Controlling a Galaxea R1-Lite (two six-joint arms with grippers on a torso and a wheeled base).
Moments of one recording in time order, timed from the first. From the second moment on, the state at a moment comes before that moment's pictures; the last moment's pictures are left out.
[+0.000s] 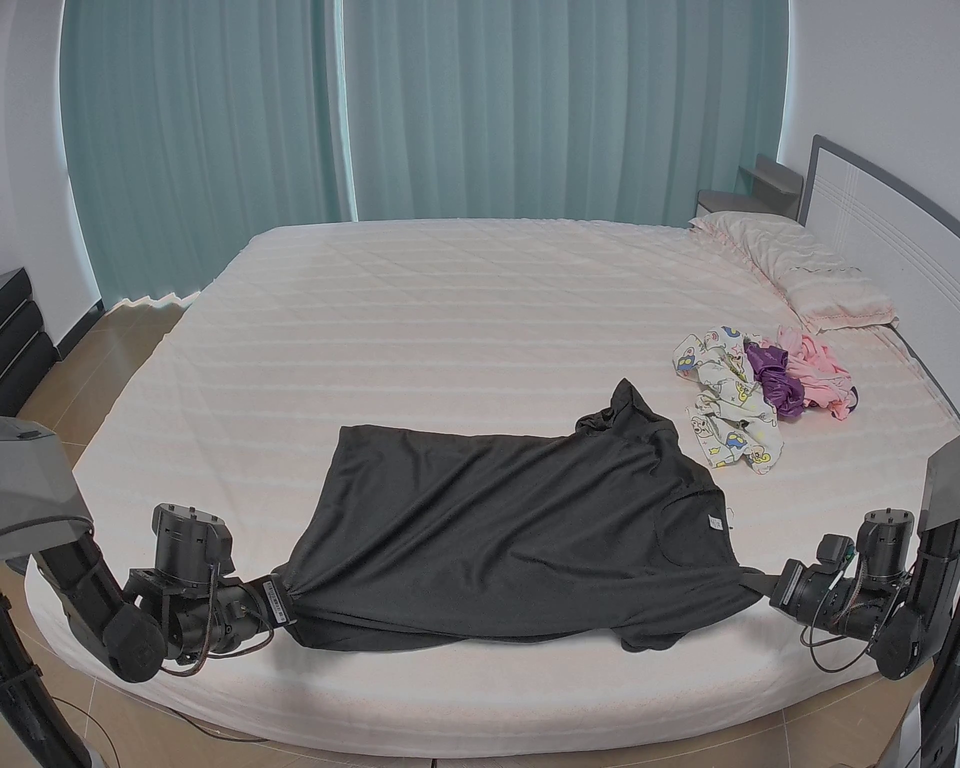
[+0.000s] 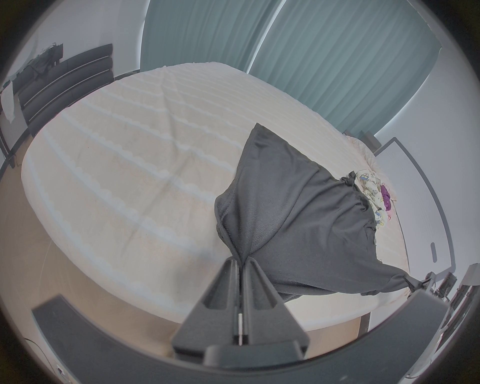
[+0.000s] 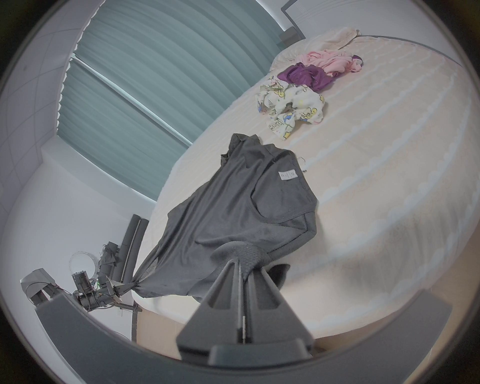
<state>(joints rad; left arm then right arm) -0.24 1.95 -0.30 -0.88 0.01 -0.59 0.02 2.12 -0.02 -1.55 0.38 0.59</state>
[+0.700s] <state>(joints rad) -0.23 1.81 -0.30 -0.70 0.00 -0.54 -0.01 1.87 -0.02 -1.23 0.47 0.45</state>
